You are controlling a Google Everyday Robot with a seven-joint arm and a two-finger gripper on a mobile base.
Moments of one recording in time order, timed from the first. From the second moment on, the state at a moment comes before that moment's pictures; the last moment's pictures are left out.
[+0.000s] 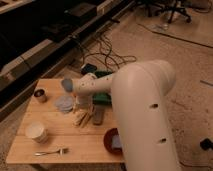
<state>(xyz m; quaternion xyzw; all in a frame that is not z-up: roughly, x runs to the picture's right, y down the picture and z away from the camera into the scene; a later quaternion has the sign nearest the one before) -0.148 0.135 0.871 -0.30 0.17 0.70 0.63</state>
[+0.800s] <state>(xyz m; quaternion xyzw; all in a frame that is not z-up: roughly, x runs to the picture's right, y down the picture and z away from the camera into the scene) -0.143 0.138 0.862 -0.33 0.19 0.69 0.61</state>
